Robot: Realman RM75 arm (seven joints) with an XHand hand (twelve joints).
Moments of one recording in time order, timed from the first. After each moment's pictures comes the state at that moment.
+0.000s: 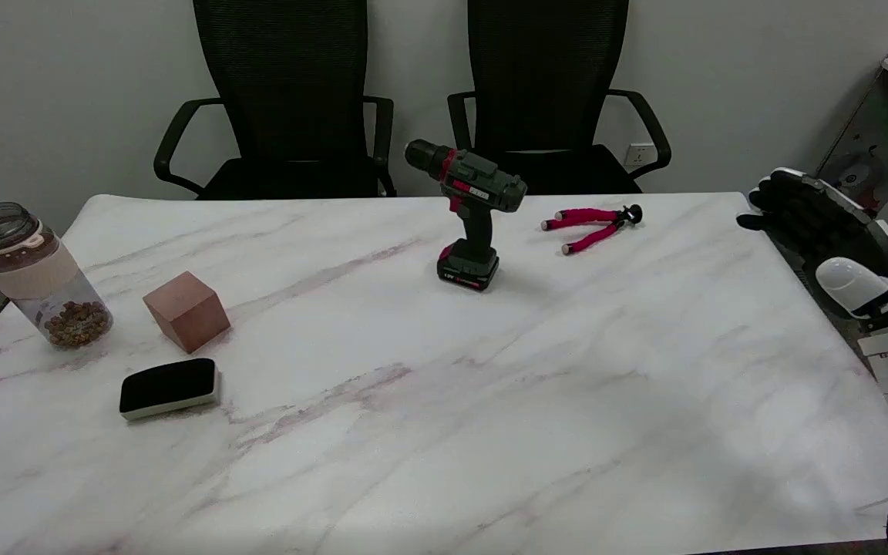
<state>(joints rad) -0.23 -0.59 0.89 -0.86 -1.87 1.59 1.80</state>
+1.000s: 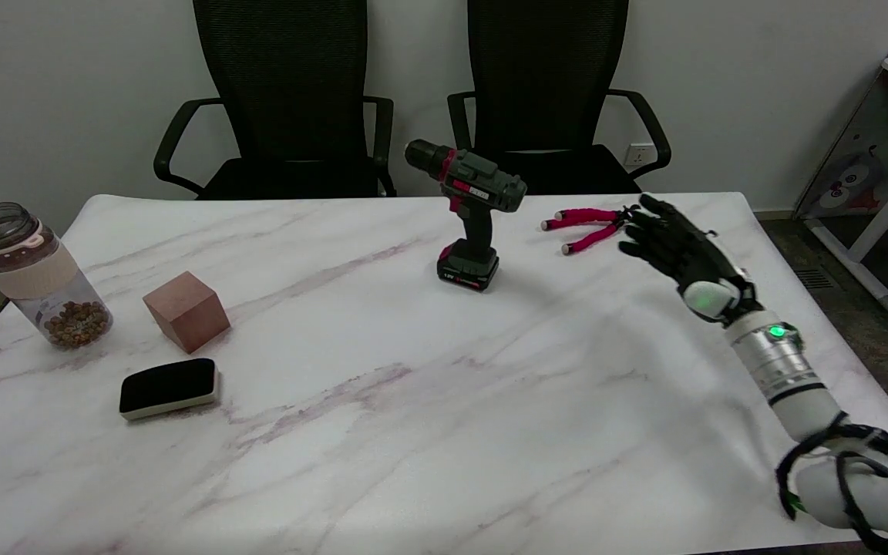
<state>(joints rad) 0.04 -0.73 0.80 -0.84 -2.03 1.16 1.67</state>
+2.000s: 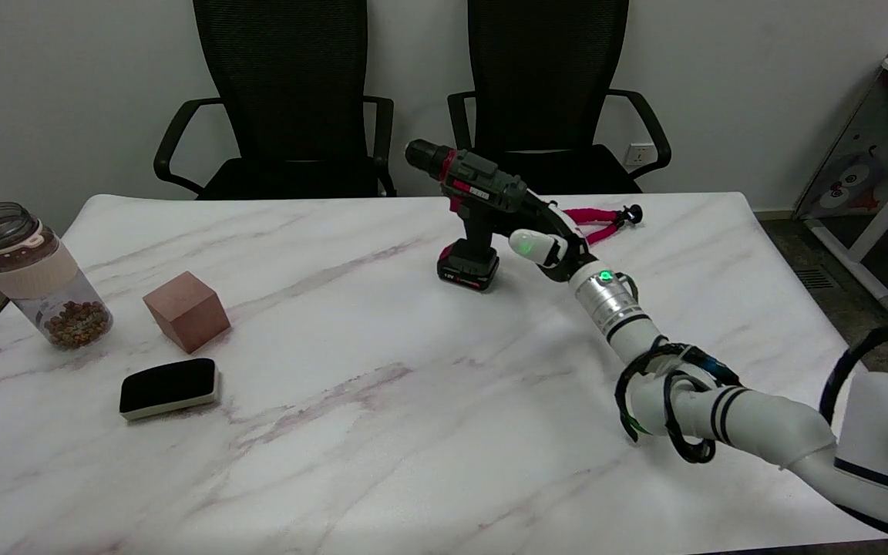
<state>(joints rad) 0.53 -1.08 0.60 -0.59 -2.12 0.83 1.61</state>
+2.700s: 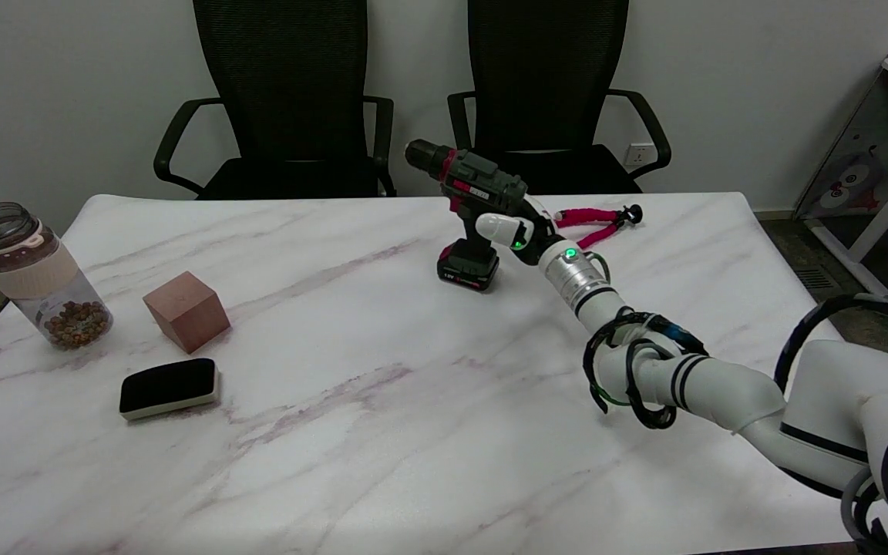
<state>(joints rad) 0.67 -1.19 0.57 -0.45 -2.14 0.71 1.58</state>
